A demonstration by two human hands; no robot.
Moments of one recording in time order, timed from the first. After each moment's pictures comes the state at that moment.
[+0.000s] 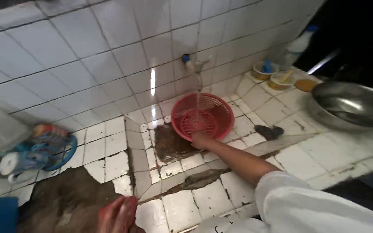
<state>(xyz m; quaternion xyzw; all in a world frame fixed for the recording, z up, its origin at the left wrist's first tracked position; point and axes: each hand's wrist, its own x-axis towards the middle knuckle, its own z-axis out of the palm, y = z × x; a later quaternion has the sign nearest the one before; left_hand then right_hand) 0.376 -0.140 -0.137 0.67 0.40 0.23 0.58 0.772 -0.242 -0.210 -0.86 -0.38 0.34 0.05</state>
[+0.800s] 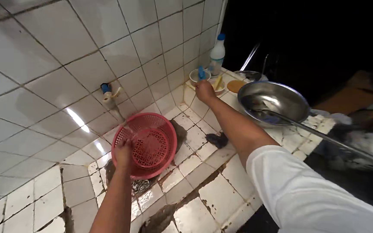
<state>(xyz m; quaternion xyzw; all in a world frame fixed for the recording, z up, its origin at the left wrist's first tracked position) 0.805 -0.158 -0.171 0.72 0.39 0.16 0.56 1.084 -0.416 -0.159 -0.94 -0.17 -0.01 0.29</state>
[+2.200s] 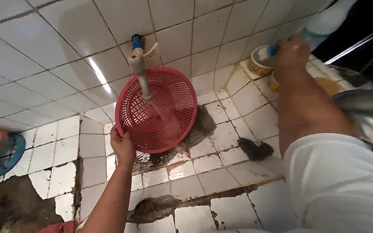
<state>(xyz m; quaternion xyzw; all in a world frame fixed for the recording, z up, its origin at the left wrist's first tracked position) 0.748 -0.140 -0.211 0.64 0.45 0.37 0.50 1.191 -0.428 -0.172 -0.97 -0.18 -0.08 0.15</state>
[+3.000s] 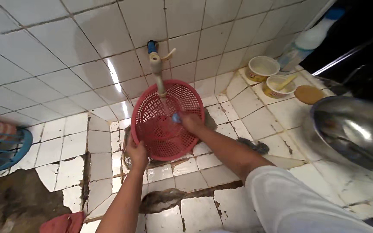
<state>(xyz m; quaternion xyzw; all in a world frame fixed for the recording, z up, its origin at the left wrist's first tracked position) 0.717 -0.159 -0.223 0.63 0.45 0.31 0.55 0.938 -0.265 -0.255 -0.86 -0.44 0.20 0.15</state>
